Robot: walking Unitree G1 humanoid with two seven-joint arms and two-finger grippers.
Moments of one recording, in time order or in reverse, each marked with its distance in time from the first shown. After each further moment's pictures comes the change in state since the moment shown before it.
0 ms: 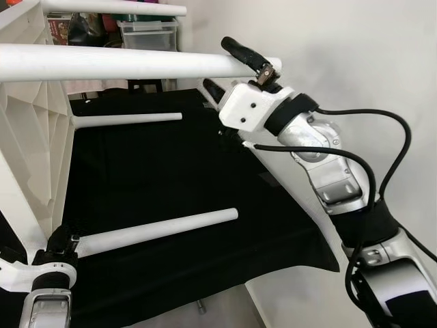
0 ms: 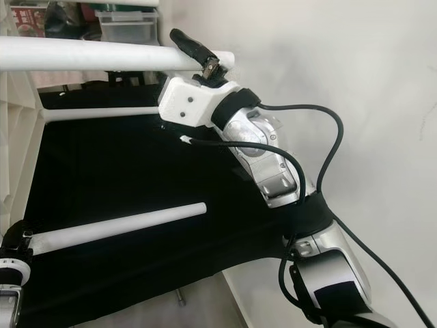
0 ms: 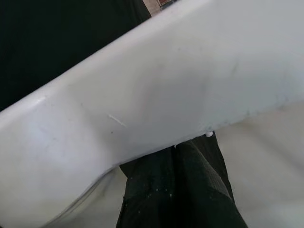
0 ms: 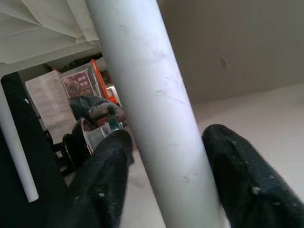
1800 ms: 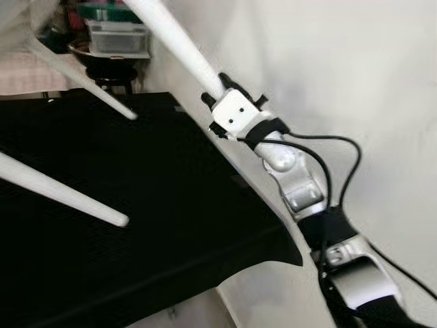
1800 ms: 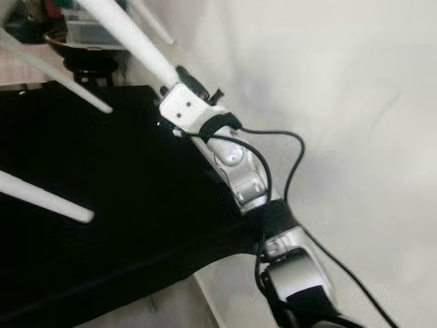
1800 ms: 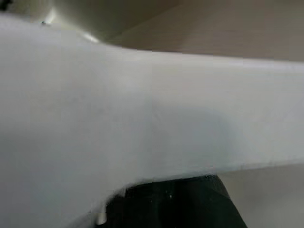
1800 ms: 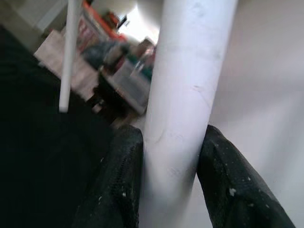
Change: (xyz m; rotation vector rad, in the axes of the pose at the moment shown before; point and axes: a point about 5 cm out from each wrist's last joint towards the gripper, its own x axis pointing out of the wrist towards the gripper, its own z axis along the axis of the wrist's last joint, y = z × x) left arm 0.094 -0.170 0.203 0.367 -0.297 -0.537; right arm 0.005 0.098 -0.054 0.500 0.333 0.052
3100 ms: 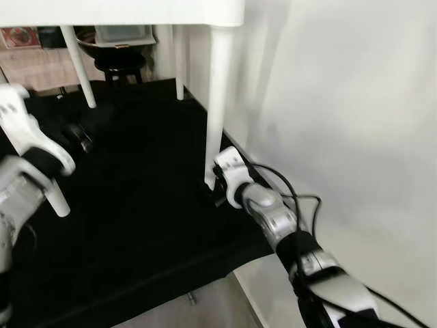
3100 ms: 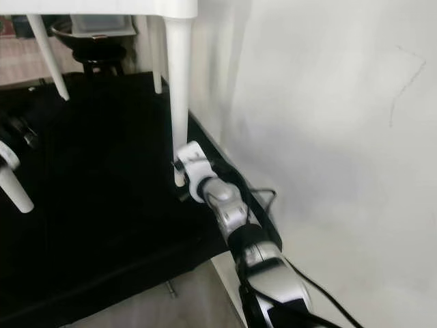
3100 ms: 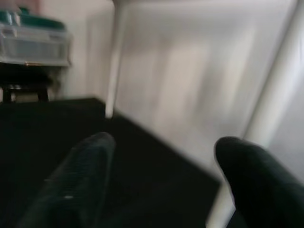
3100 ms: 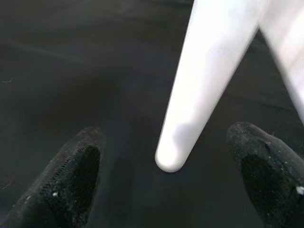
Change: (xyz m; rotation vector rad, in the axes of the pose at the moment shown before) left arm -0.084 -0.088 -0.142 0.198 0.509 -0.420; right arm -0.046 0.066 -0.086 0.533 0.305 0.221
